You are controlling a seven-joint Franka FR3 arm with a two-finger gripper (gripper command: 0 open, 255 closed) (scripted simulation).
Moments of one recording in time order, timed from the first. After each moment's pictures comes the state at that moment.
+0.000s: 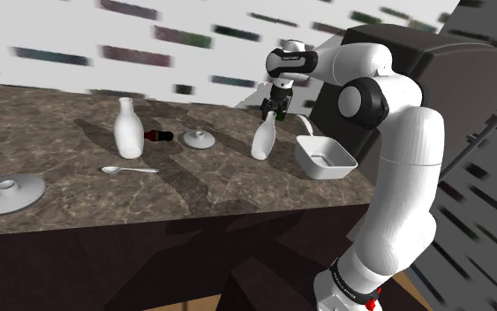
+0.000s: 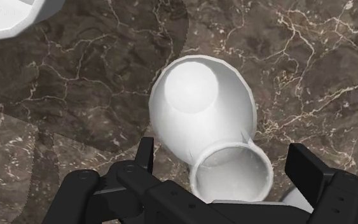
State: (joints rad) arm -0.12 0.46 -0.27 -1.46 0.14 1.87 -0.36
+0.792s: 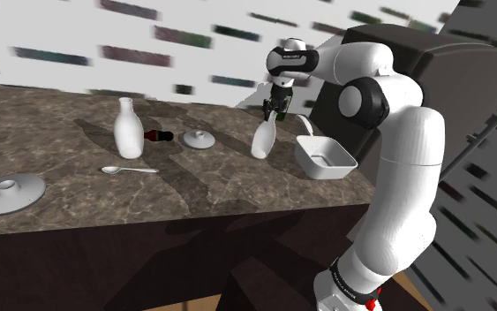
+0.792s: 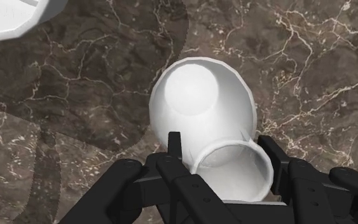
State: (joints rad) arm -0.12 0.46 -0.27 -1.45 0.14 1.86 -0.36
